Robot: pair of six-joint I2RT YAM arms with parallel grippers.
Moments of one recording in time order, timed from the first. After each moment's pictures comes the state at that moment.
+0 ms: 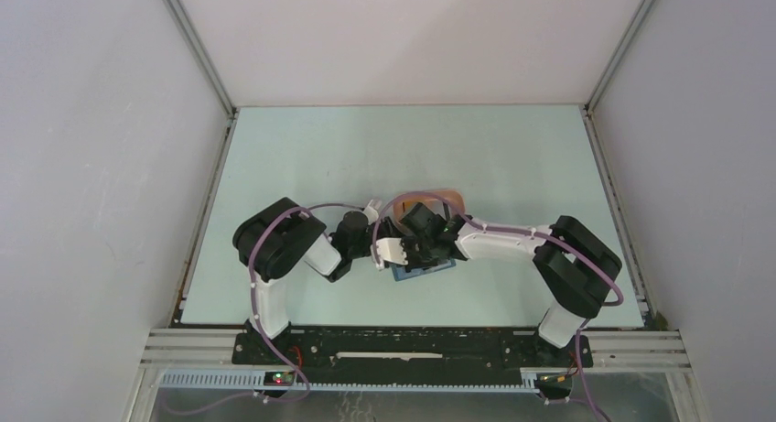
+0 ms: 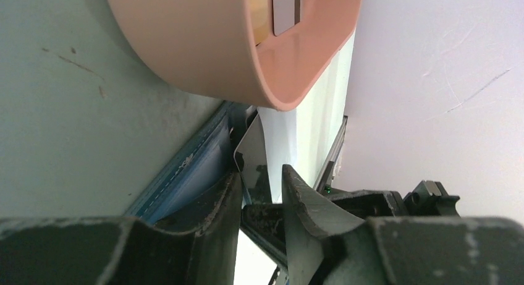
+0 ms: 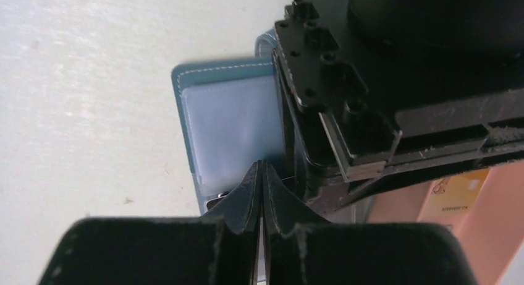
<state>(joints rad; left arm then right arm) -0.66 1.93 0.50 1.01 0.45 -1.21 0.91 1.69 0.97 -0.35 -0.22 -0.87</state>
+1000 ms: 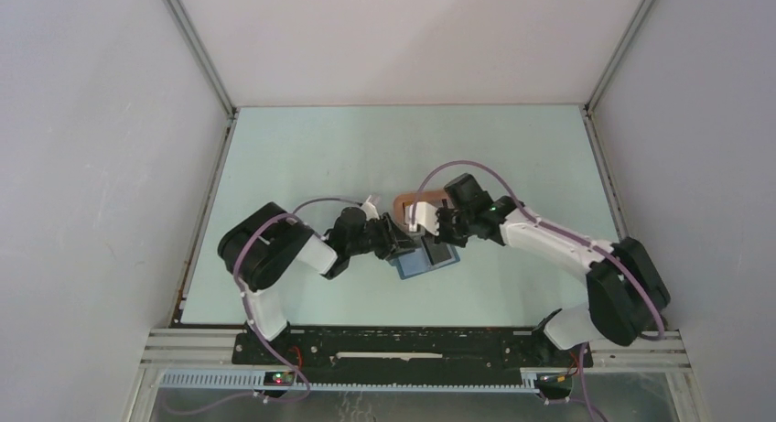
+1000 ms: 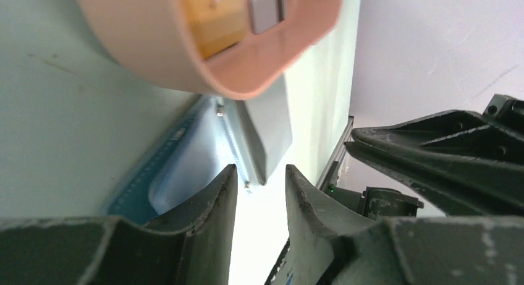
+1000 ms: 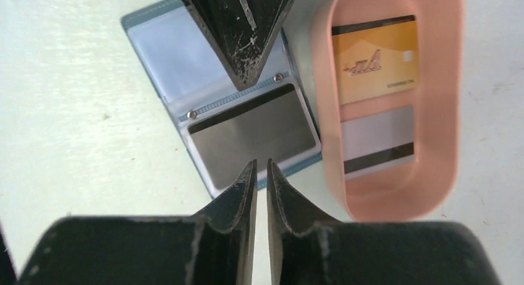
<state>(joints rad) -0.64 1.85 0.50 0.92 0.45 -1.16 0.68 1.48 0.93 -0.45 -0.31 -0.83</state>
